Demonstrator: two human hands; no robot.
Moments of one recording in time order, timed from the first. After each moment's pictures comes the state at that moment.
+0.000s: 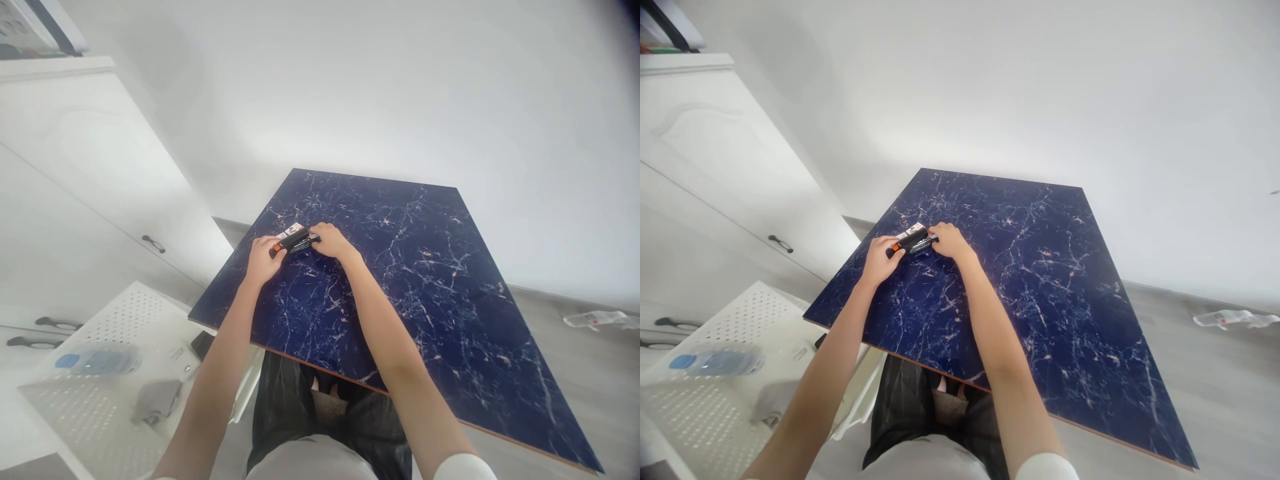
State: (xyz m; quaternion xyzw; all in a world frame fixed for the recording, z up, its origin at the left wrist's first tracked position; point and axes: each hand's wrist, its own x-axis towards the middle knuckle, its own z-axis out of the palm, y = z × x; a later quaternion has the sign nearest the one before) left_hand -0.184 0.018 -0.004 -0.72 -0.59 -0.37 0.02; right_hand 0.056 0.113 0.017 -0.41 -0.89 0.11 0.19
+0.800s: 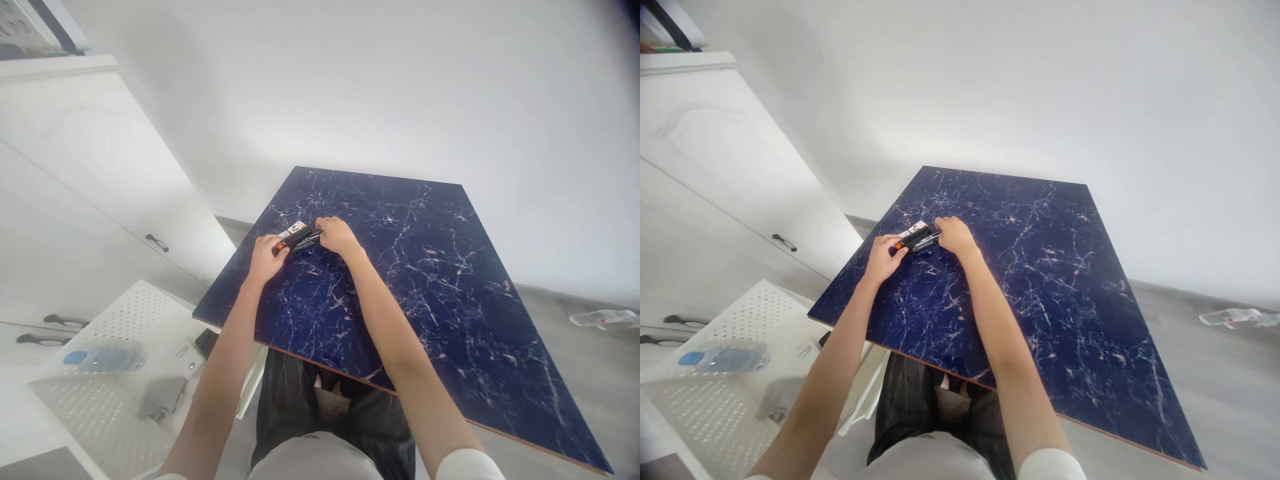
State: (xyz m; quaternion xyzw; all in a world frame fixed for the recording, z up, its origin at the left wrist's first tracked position) left_hand -0.185 0.018 -0.003 -0.72 -0.60 -0.36 0.00; right_hand 0.058 0.106 0.035 -0.46 -0.87 0.04 0.18
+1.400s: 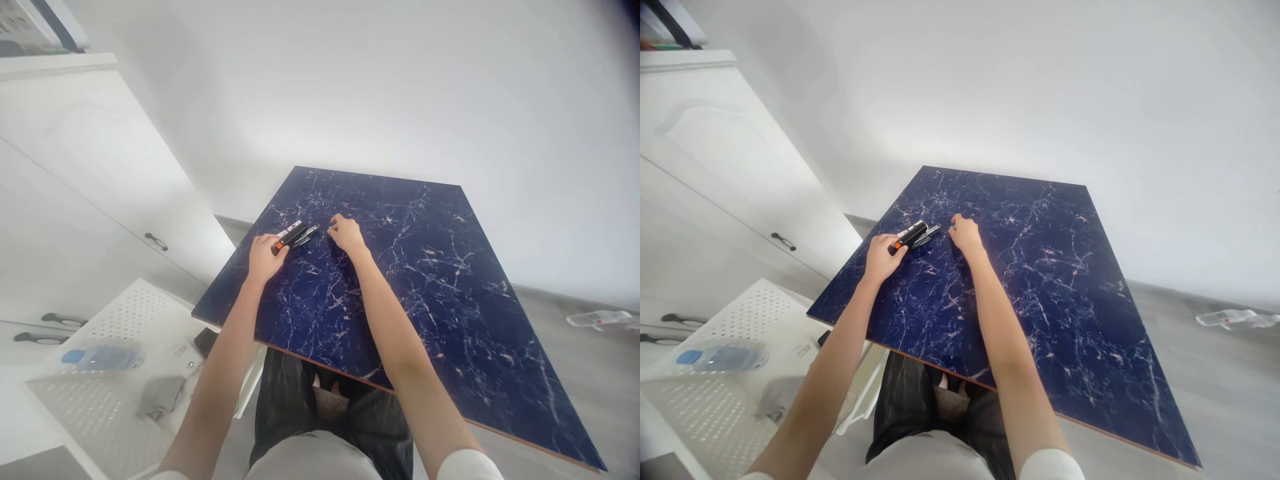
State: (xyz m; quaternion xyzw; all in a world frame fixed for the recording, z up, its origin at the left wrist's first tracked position) left_hand -0.182 0.016 -0.003 -0.69 -0.63 -0.36 0.03; right_hand 0.077 0.125 0.018 -0.58 -0.77 0.15 0.23
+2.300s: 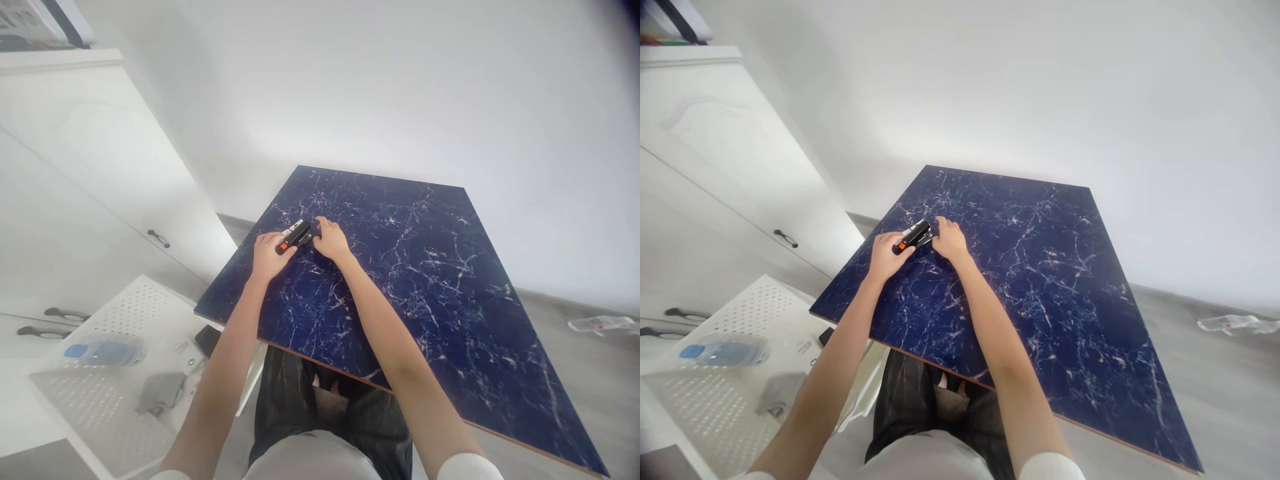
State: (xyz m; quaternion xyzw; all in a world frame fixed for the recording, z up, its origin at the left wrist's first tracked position) left_hand -0.180 0.016 -0.004 -0.68 -0.63 -0.36 0.01; right_hand 0.034 0.097 0.007 -0.52 -0.81 0.13 0.26
